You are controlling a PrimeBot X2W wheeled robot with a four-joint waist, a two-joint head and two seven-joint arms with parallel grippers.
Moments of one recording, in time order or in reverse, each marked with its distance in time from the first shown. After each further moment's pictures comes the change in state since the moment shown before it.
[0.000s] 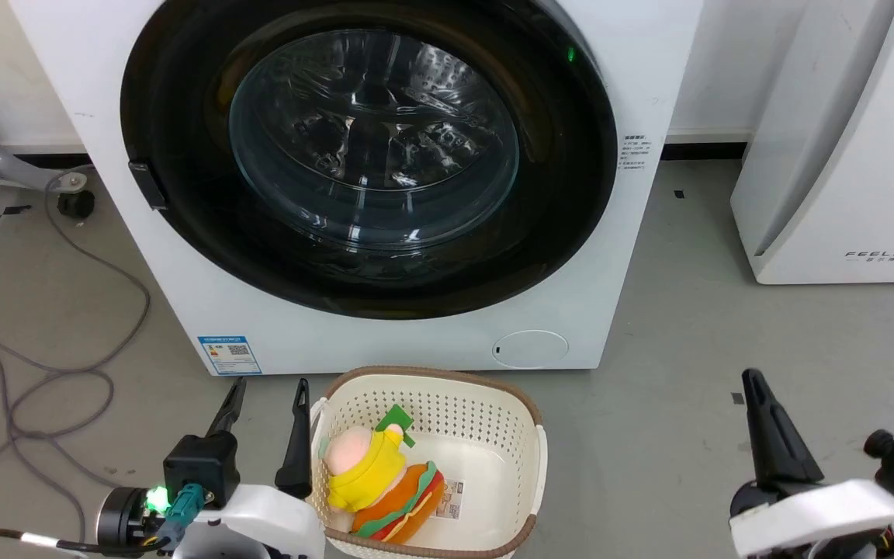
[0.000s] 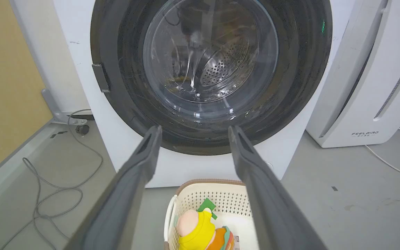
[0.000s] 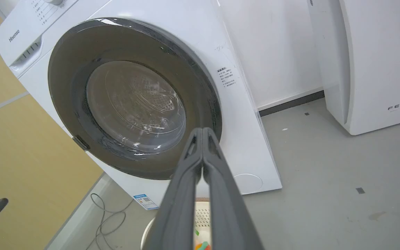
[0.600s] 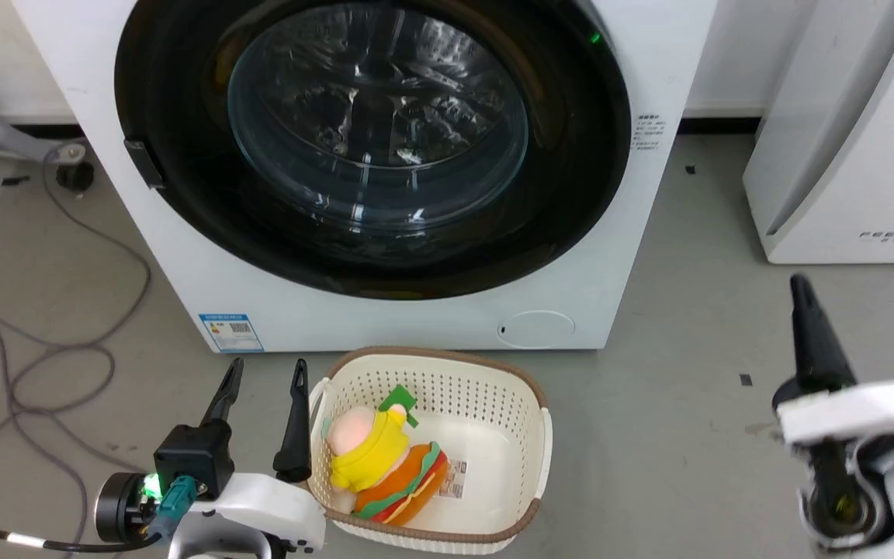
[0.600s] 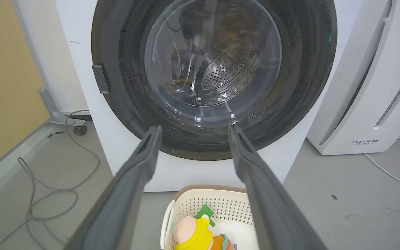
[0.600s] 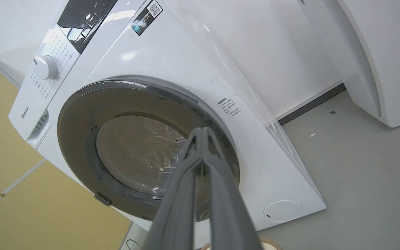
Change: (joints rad) left arm -0.024 0.000 -0.003 -0.002 -0.026 0.002 -0.036; right arm -0.238 -0.044 -0.046 0.164 0.312 0.000 -0.008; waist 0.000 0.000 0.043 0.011
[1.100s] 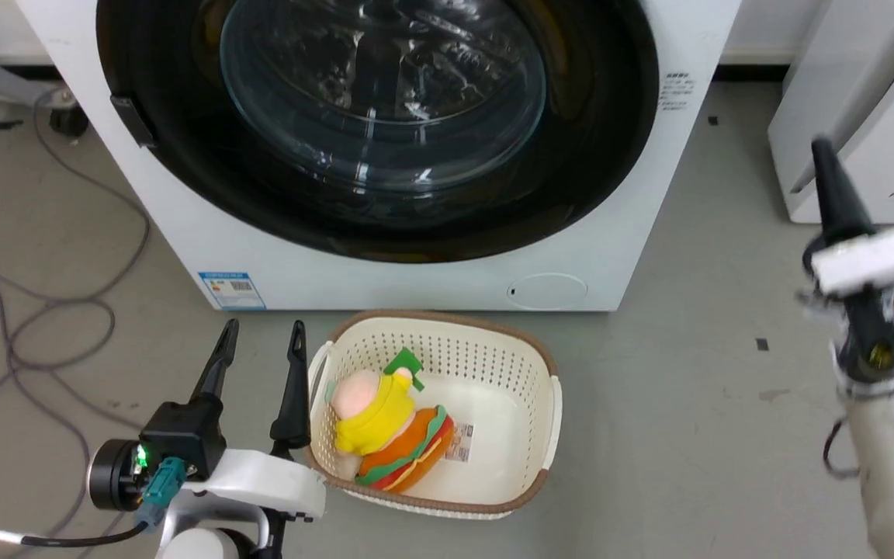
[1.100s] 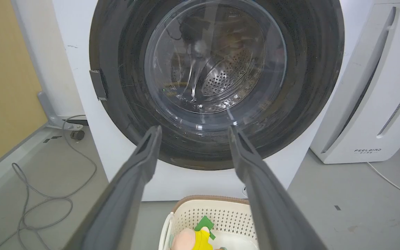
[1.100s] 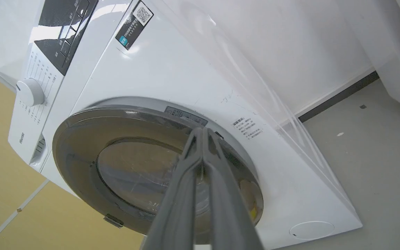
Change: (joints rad) left arm -0.047 0.000 -0.002 -0.037 -0.012 -0.006 -0.031; right arm -0.370 -0.093 0.038 0.270 0.169 0.000 0.069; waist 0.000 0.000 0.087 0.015
